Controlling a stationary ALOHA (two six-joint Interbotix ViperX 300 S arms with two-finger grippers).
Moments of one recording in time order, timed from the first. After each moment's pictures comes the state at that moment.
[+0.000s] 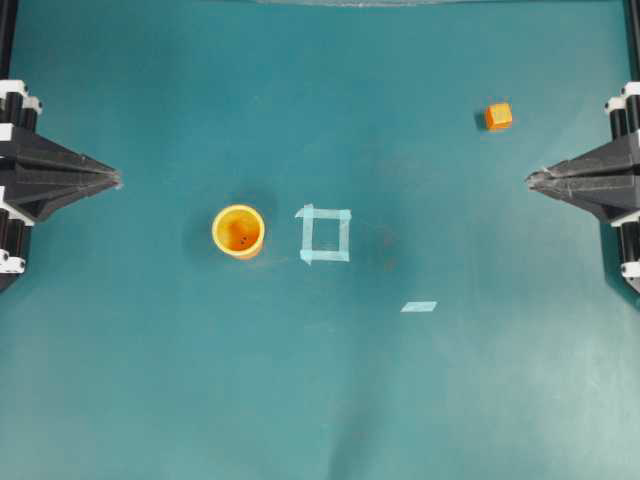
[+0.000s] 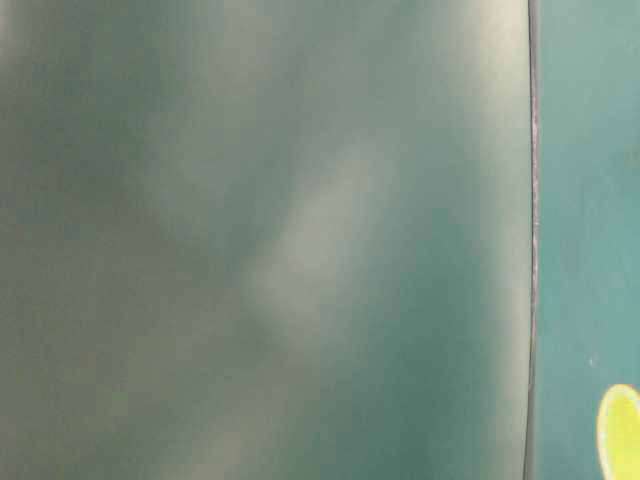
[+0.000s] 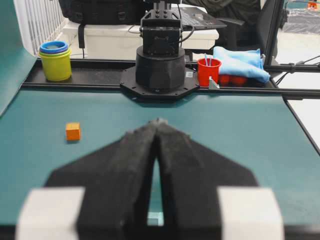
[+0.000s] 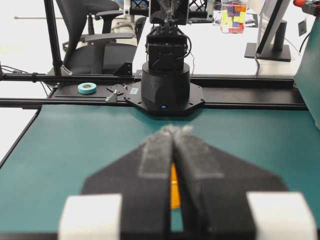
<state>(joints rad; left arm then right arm) 0.00 -0.97 1.19 0.00 -0.29 0.00 0.00 -0.96 1.17 0.00 -0.29 0.00</state>
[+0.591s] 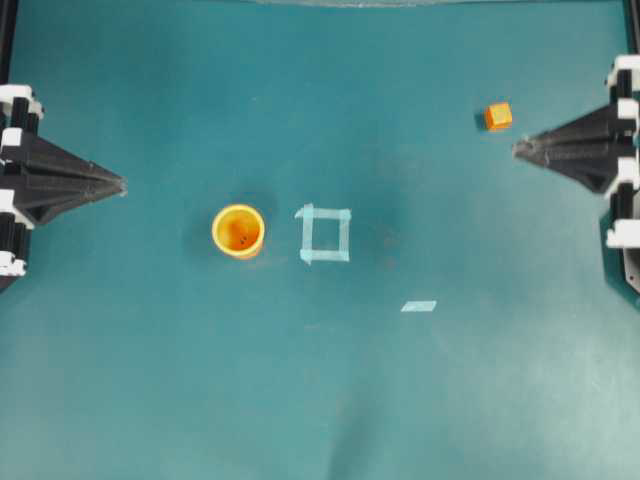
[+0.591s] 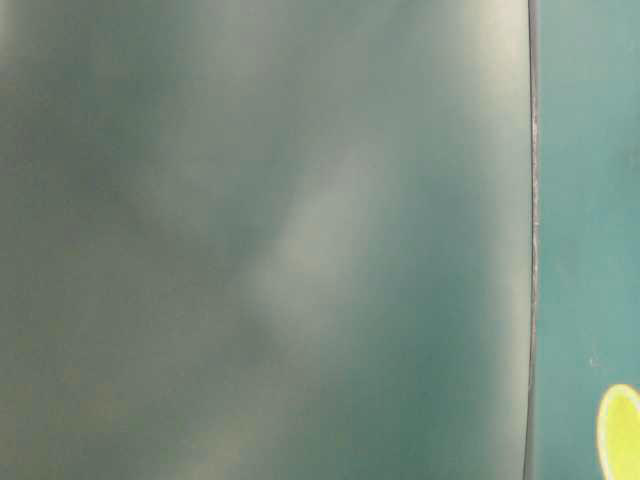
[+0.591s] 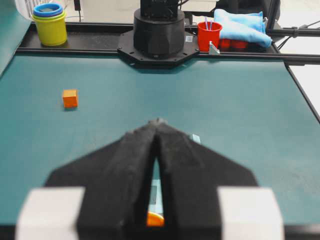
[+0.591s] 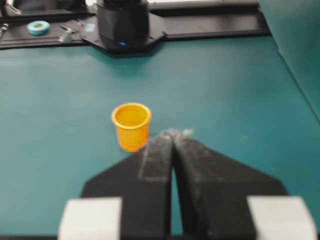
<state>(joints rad) 0.00 -0.97 1.16 0.00 -0.14 -0.01 -0.13 -0.94 1.06 0.00 0.04 0.03</state>
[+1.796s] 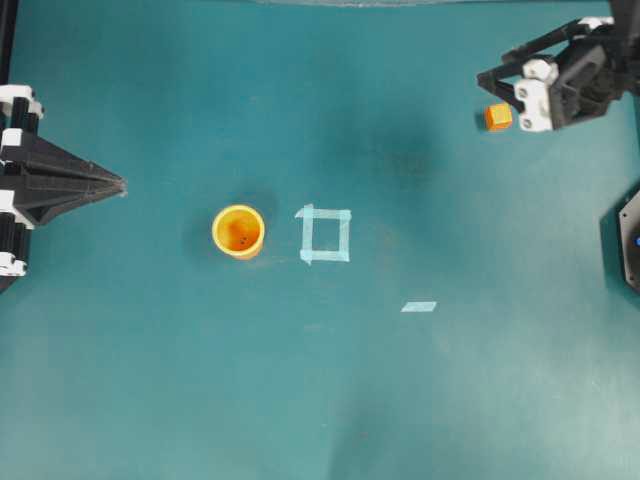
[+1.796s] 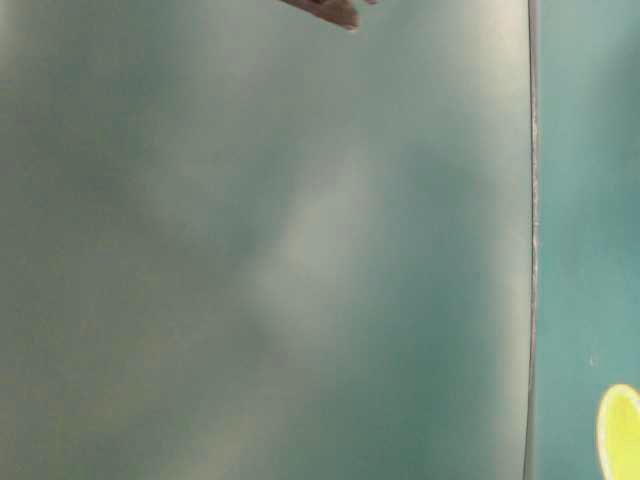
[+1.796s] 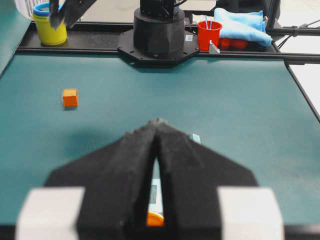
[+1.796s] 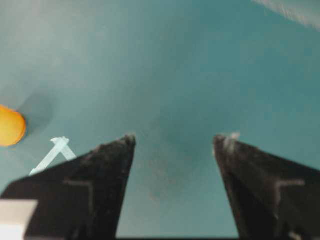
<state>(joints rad) 0.00 -0.97 1.16 0.00 -0.14 -0.01 -0.48 -0.58 0.89 -0.01 0.40 0.57</state>
